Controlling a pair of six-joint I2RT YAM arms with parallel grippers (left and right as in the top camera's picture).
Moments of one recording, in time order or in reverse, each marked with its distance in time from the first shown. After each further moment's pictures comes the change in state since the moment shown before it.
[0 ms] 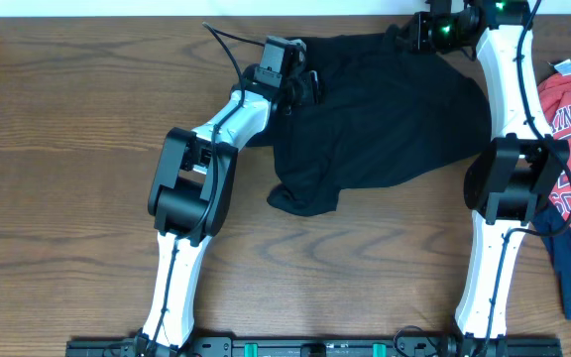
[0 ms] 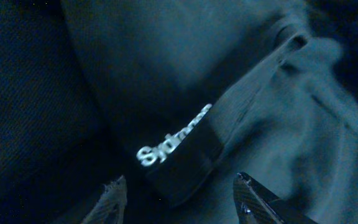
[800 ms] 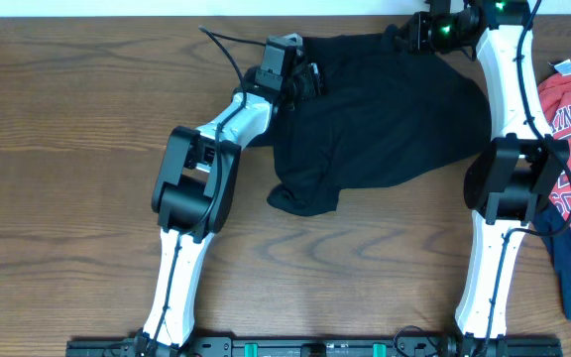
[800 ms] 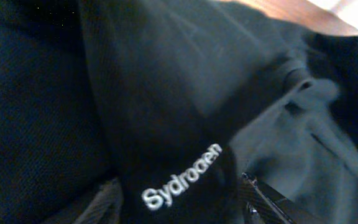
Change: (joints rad) left arm 0.000 0.041 0.000 0.124 -0.040 -0.094; right arm 0.000 0.000 0.000 0.000 -0.026 -0.003
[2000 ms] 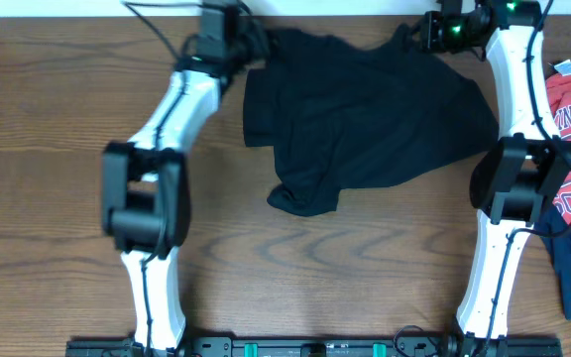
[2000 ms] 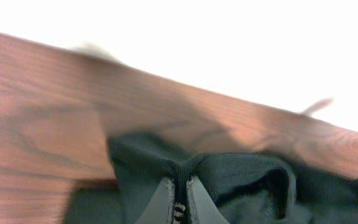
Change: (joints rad) left arm 0.195 -0.265 0.009 -0.134 -0.001 0.053; right arm -0.045 0.000 0.000 0.002 0.024 -0.003
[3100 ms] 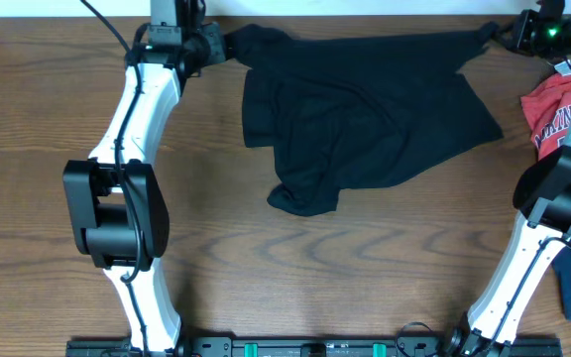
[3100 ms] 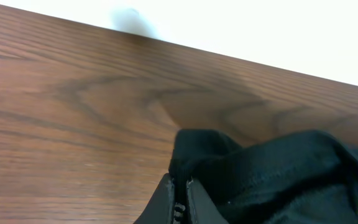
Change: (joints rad) left arm 0.116 -0.066 0.017 -0.266 -0.080 0.216; right arm -0.269 0.000 0.113 -0.117 -0.005 -0.062
